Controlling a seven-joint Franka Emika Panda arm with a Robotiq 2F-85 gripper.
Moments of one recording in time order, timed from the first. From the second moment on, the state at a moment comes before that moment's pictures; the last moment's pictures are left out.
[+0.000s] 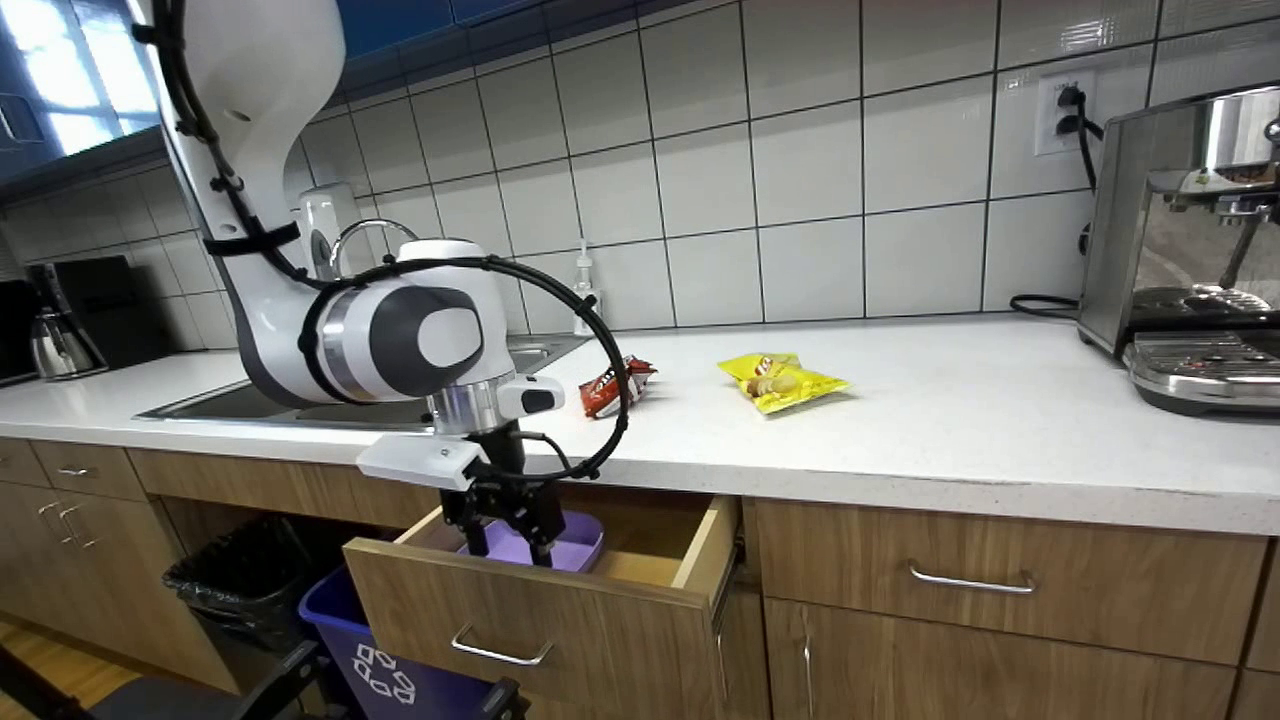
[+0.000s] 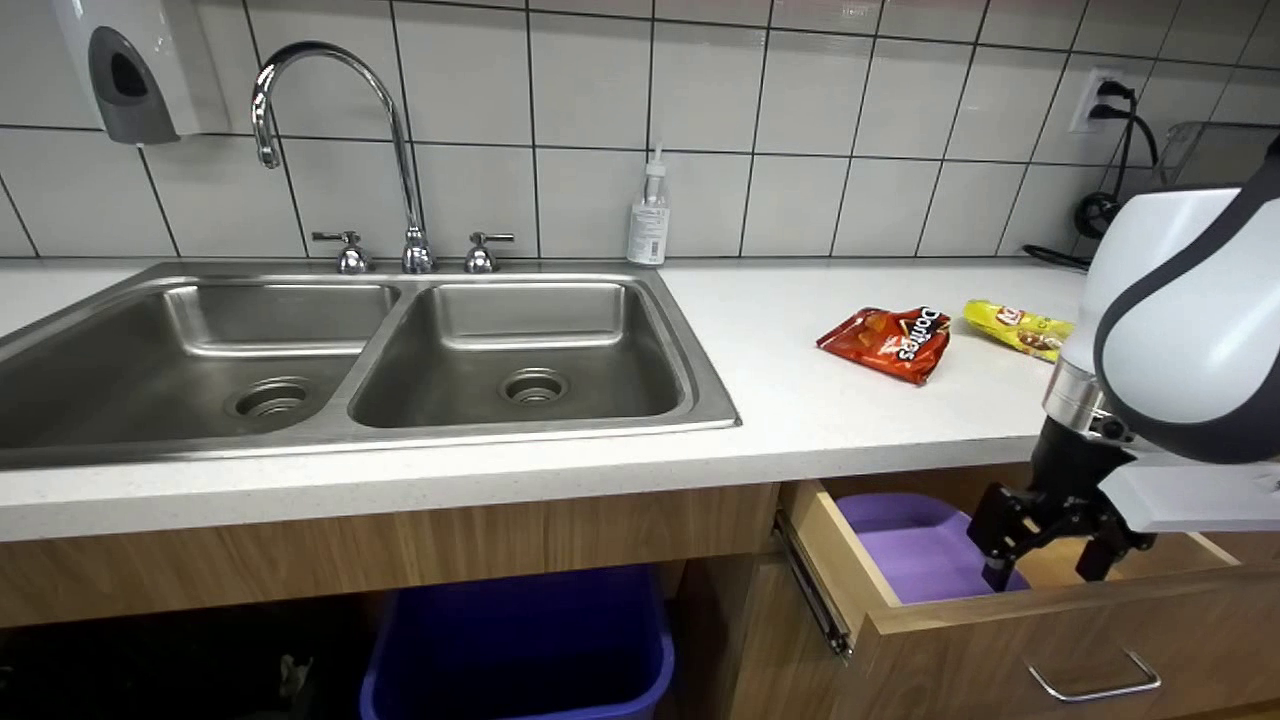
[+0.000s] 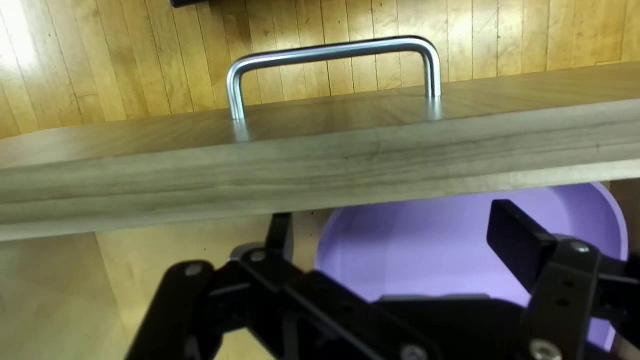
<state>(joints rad) 0.06 0.33 -0.06 -2.67 0.00 2.94 0.11</state>
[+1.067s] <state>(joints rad) 0.07 0.27 -0.05 -2.77 0.07 2.94 0.13</state>
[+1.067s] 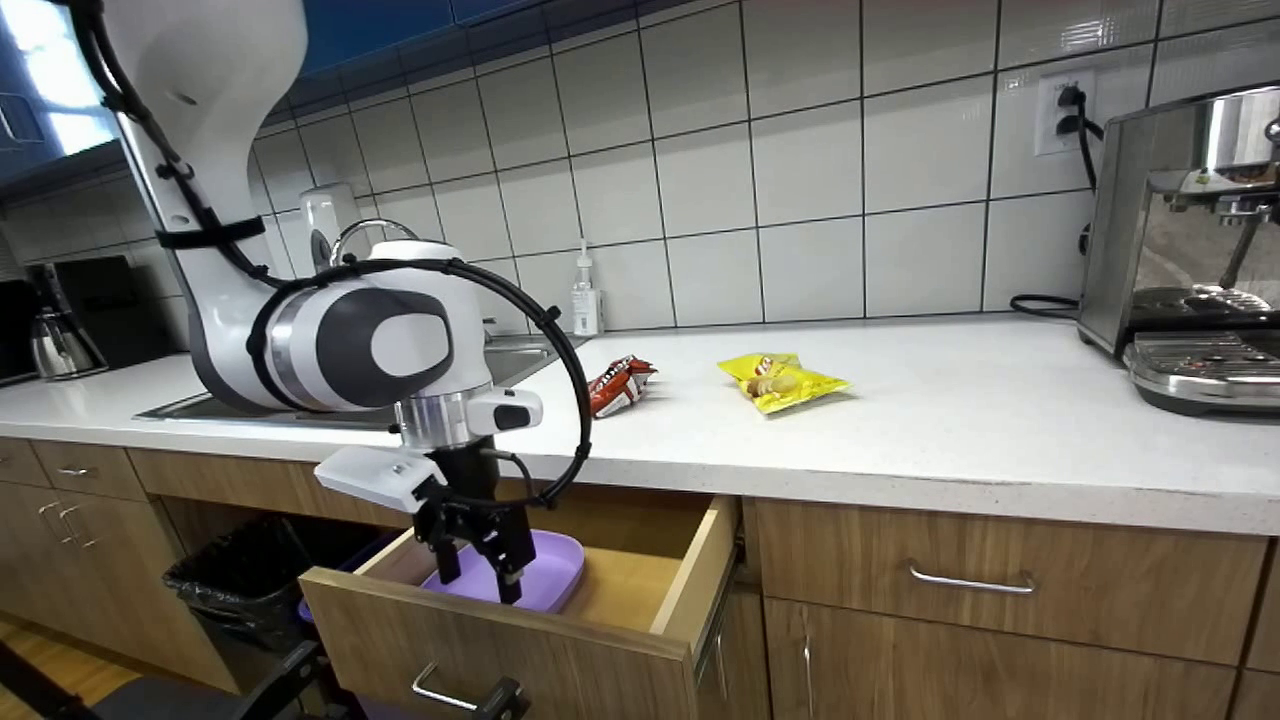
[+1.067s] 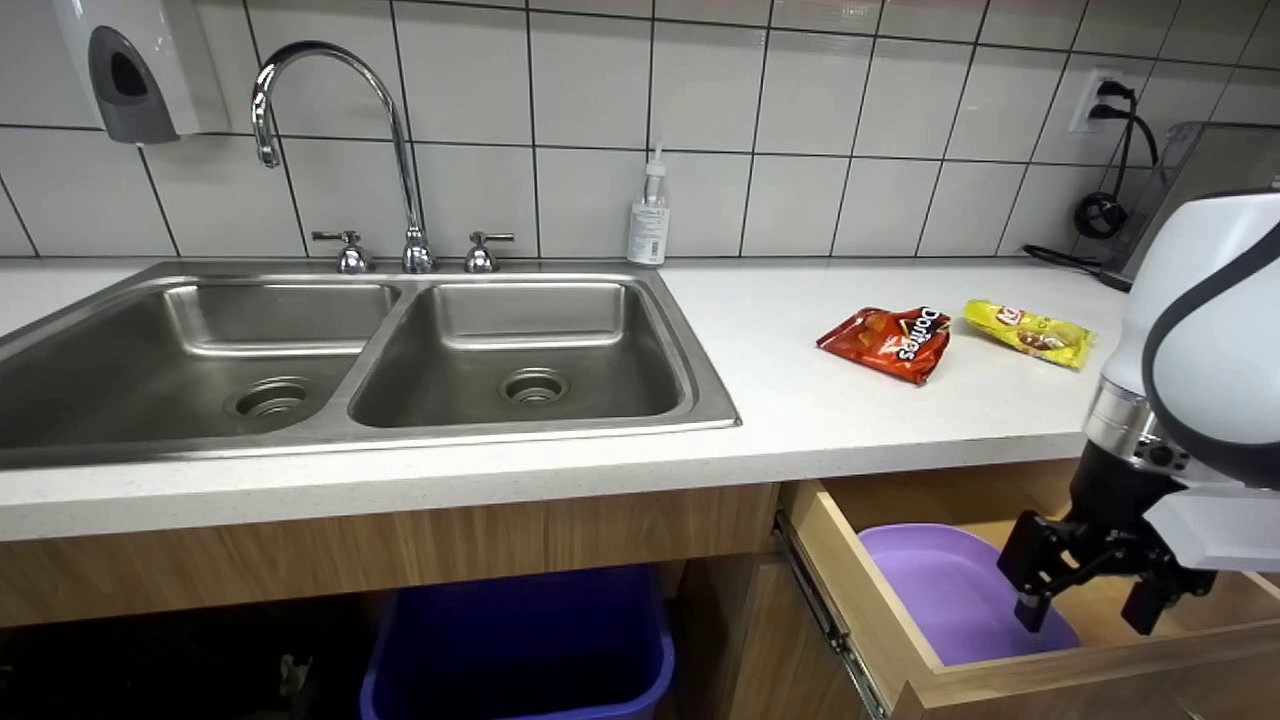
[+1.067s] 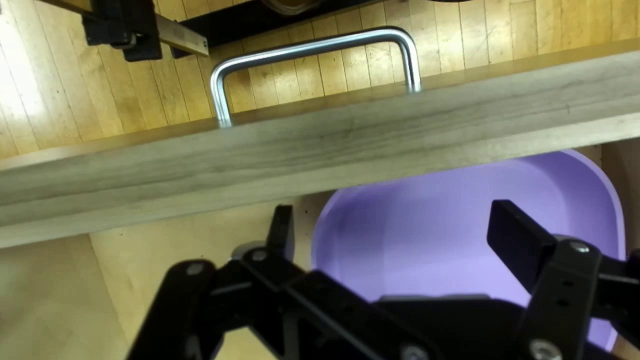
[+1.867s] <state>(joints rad) 0.10 0.08 -0.03 -2.77 0.09 2.93 0.24</state>
